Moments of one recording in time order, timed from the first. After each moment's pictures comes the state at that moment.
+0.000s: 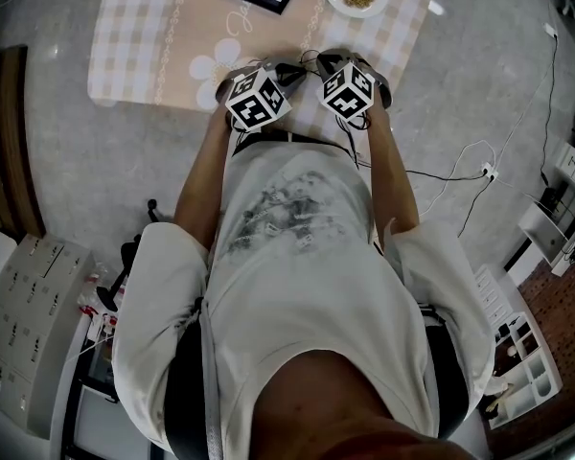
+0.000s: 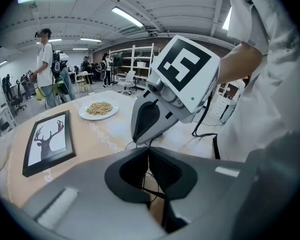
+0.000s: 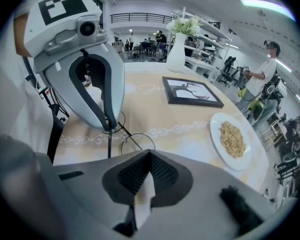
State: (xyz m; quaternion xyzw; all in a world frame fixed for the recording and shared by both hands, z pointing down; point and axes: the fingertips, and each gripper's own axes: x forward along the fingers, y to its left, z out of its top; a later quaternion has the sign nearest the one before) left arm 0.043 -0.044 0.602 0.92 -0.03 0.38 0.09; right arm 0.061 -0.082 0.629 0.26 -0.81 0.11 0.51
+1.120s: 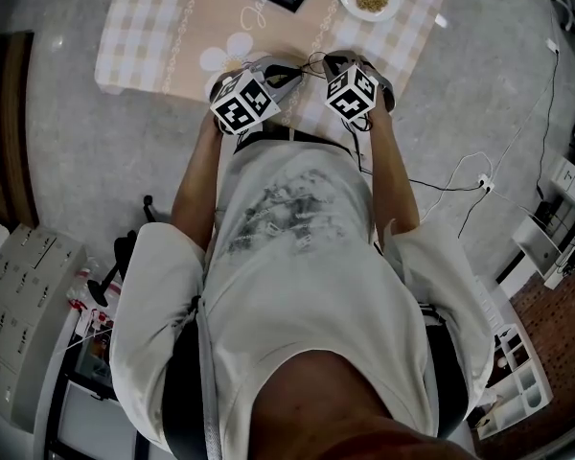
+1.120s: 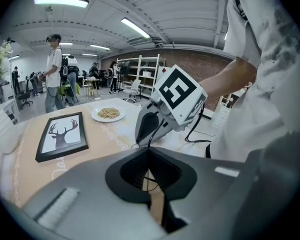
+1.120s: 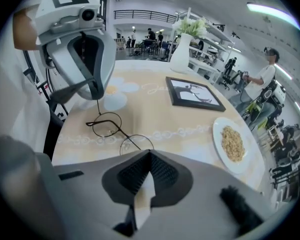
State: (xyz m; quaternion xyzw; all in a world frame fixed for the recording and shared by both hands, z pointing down) left arm 0.008 -0.040 0.575 0.93 -0.06 0.33 0.11; right arm 0.052 -0.079 0.631 0.26 -0.81 0.09 0.52
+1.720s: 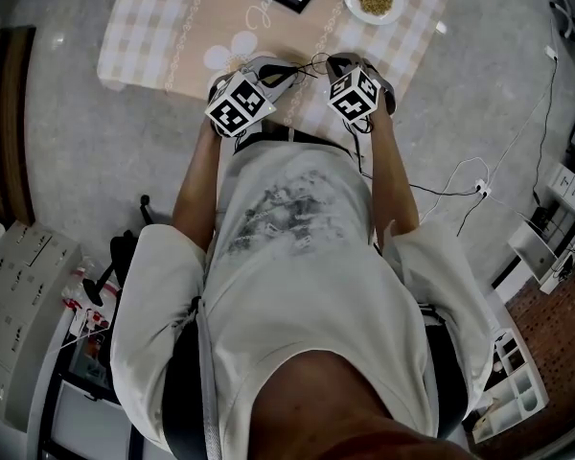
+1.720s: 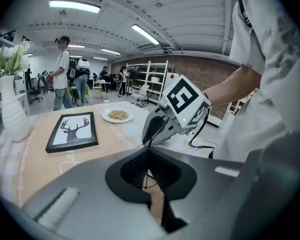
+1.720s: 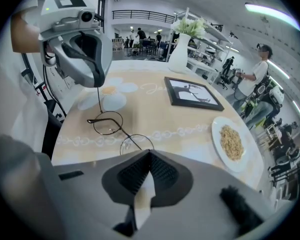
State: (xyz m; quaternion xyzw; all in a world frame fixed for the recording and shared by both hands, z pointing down) left arm -0.011 -0.048 0.568 0.94 -0.11 0.30 0.13; right arm 0.052 -0.079 0.631 0.27 -0.80 0.09 0.52
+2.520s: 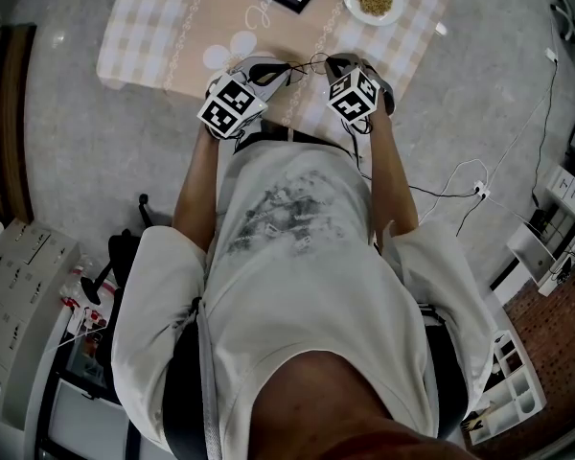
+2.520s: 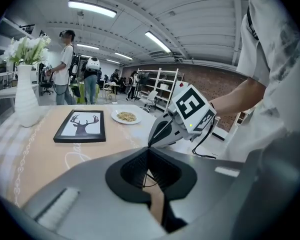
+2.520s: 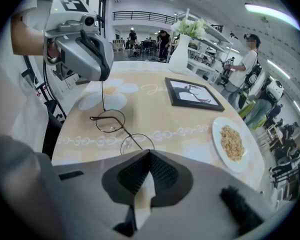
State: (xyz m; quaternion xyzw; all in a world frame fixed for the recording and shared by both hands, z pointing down) left arm -0.020 -0.063 0.554 0.94 -0.17 0.26 0.17; right arm 0.051 -0.079 0.631 0.27 -0.81 0.09 0.52
